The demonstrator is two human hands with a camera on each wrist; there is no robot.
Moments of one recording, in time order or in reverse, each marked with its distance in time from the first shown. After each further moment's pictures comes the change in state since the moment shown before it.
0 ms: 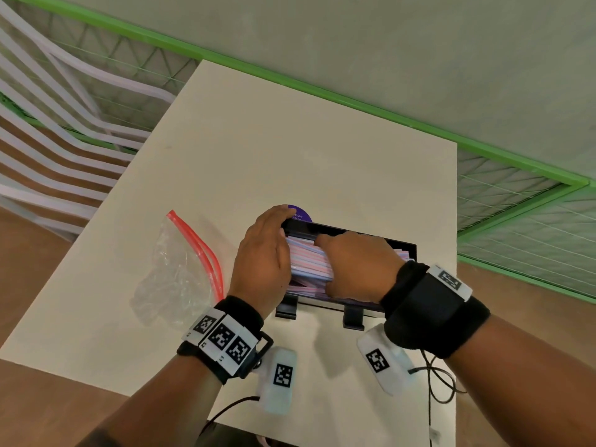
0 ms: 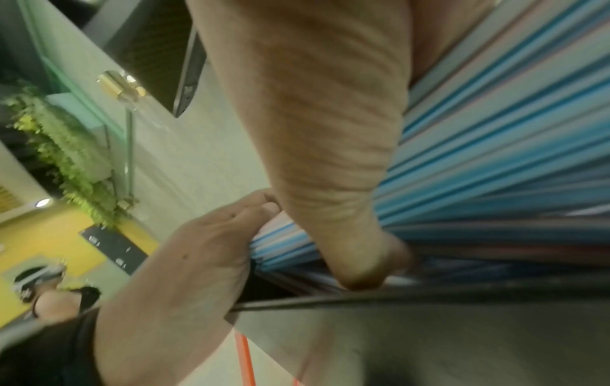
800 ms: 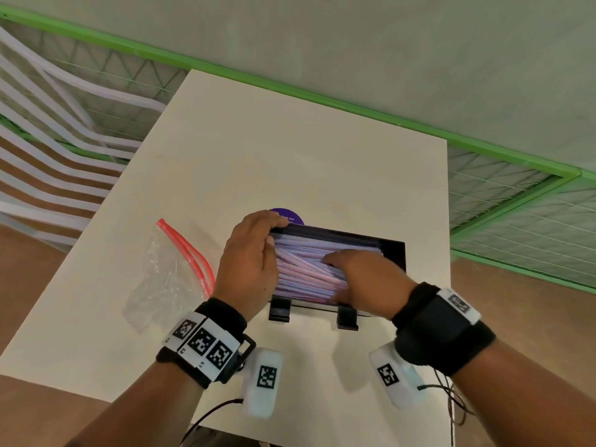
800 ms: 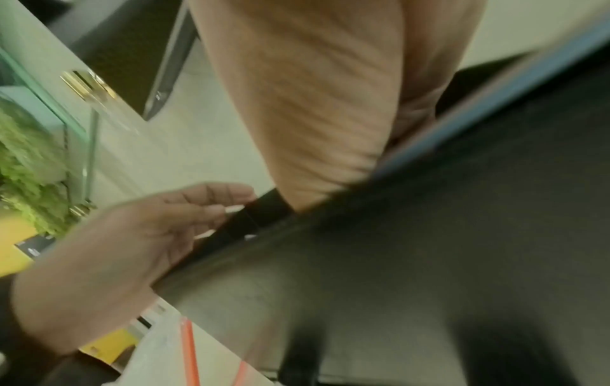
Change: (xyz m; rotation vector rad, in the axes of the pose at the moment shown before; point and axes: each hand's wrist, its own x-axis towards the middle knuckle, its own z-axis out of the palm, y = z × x) left_hand 0.001 0.002 -0.010 0.059 -0.022 0.107; right_hand -0.019 0.035 0.043 0.210 0.033 0.014
